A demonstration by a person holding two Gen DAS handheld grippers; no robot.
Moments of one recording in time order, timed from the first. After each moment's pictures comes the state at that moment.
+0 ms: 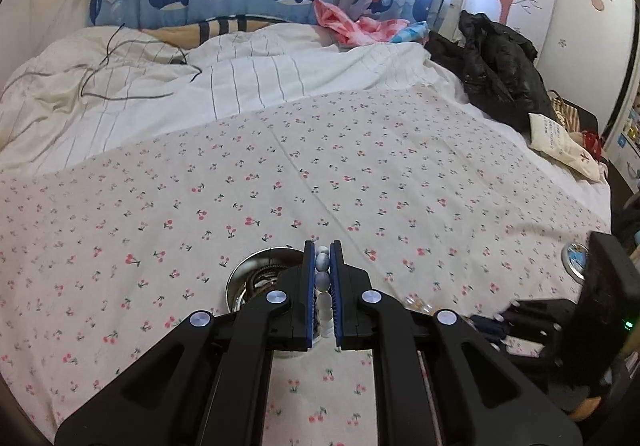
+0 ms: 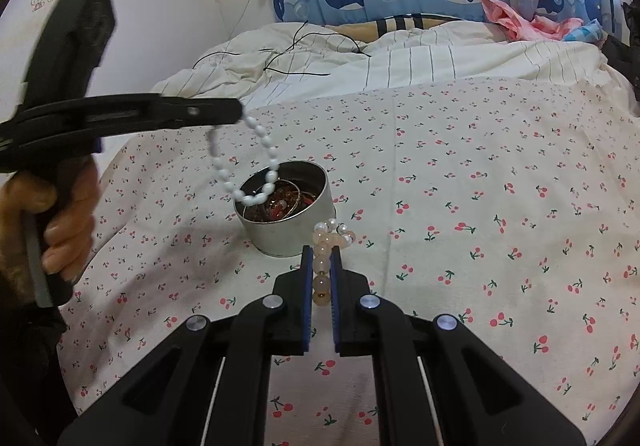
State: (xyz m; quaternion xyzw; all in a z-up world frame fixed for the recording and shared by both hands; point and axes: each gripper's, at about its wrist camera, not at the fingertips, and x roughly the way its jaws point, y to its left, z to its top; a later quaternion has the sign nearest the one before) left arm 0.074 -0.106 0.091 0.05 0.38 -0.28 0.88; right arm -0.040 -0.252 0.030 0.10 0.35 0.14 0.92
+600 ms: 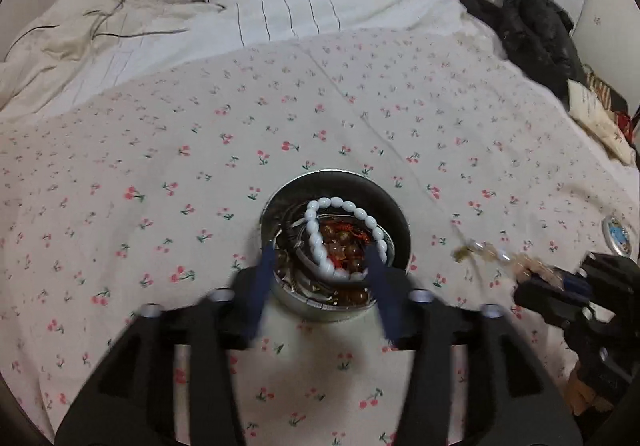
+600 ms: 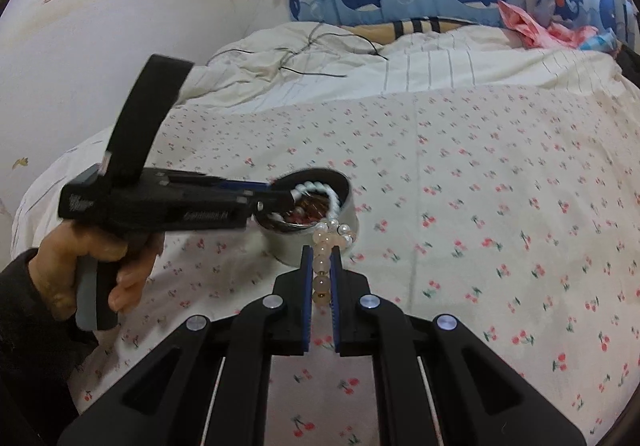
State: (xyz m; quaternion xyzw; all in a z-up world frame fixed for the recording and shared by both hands) left arm 0.087 -0.080 0.029 0.07 0.46 -0.25 0.85; right arm -0.026 -0.231 0.038 0.09 0.34 0.17 0.92
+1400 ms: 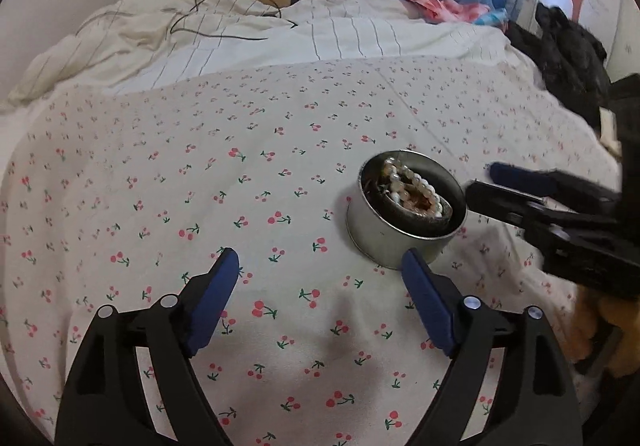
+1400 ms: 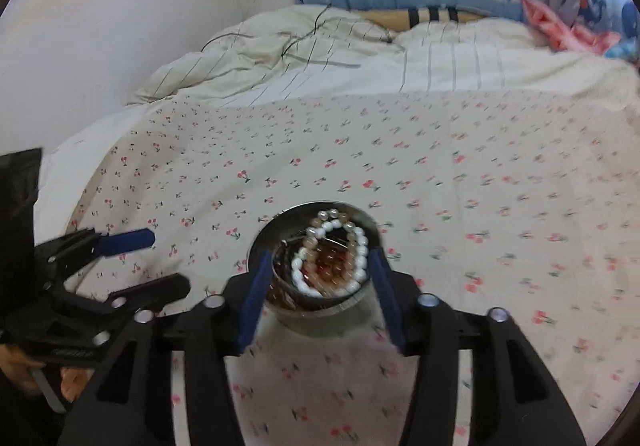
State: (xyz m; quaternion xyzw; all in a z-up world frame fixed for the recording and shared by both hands) left arm 0.046 -0.024 0.036 0.06 0.42 -0.15 0.89; right arm 0.028 -0.202 0.036 0.05 0.36 0.16 0.92
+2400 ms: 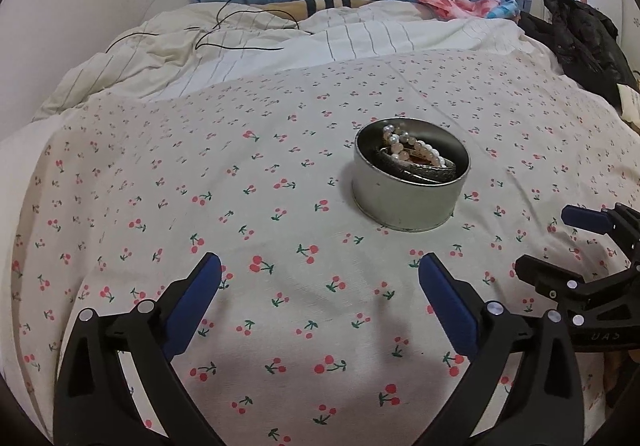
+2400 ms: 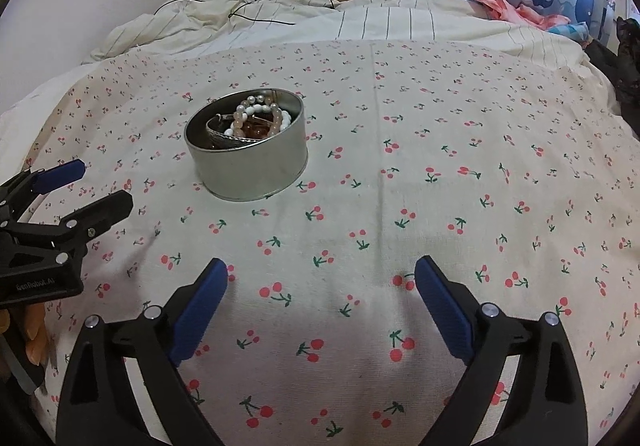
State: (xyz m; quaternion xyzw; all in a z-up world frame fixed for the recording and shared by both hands) left arm -0.004 -0.038 0.012 0.10 0.38 -0.09 0.92; right arm -0.030 -0.218 -0.016 0.03 0.42 0.06 0.91
